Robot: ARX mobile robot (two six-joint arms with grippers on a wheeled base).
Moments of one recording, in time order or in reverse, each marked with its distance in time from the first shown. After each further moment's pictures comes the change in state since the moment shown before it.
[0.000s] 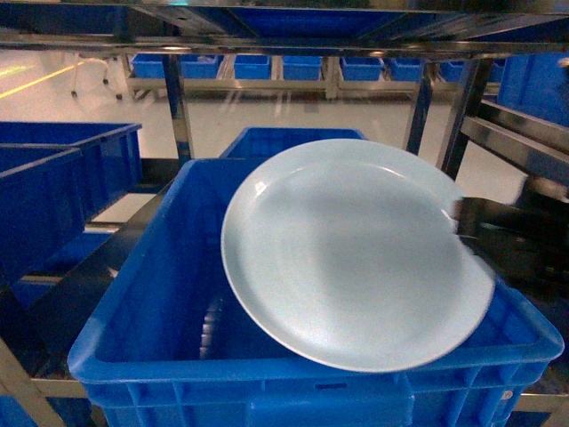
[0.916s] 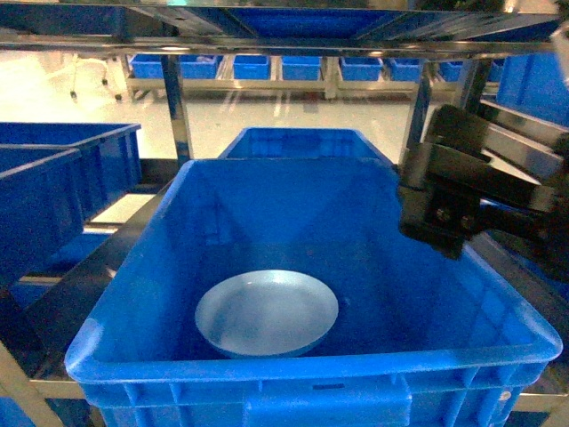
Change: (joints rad) left arm 0.000 0.000 0.000 0.000 0.001 0.000; right arm 0.161 -0.107 0.002 -0.061 0.219 0.103
